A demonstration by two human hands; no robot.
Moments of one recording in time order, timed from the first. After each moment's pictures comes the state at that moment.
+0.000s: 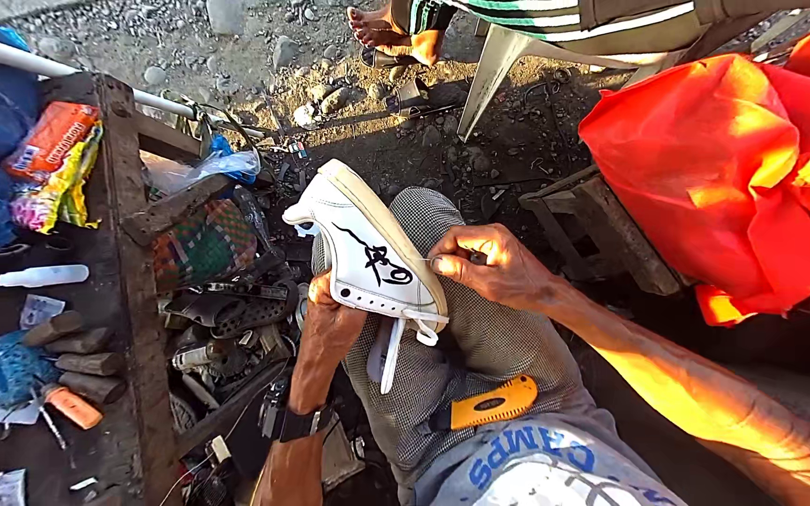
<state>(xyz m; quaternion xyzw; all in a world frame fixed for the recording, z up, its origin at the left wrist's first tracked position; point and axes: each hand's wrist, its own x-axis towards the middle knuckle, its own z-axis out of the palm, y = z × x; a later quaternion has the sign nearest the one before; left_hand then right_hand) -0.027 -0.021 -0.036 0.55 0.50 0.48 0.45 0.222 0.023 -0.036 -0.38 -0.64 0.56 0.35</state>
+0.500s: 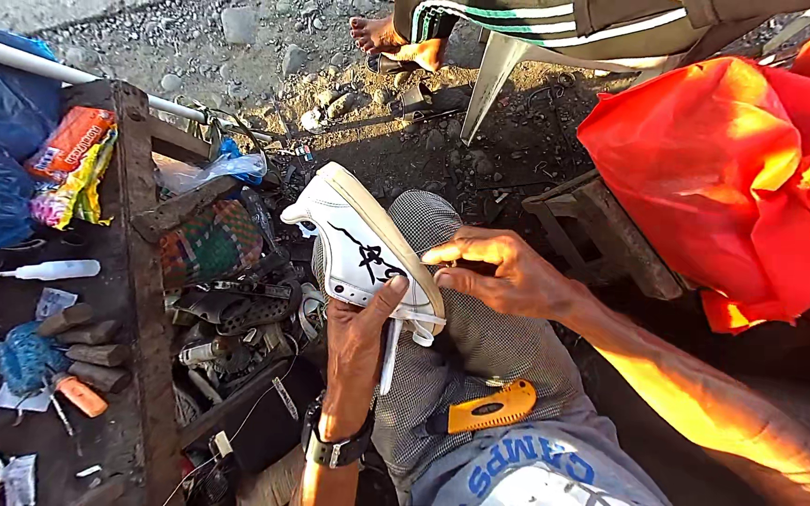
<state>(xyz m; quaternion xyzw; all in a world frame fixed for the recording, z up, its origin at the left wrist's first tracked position) 0.030 -0.038 -0.014 0.26 0.52 0.59 0.56 0.236 0.020 -0.033 -0.35 -0.69 0.53 0.34</state>
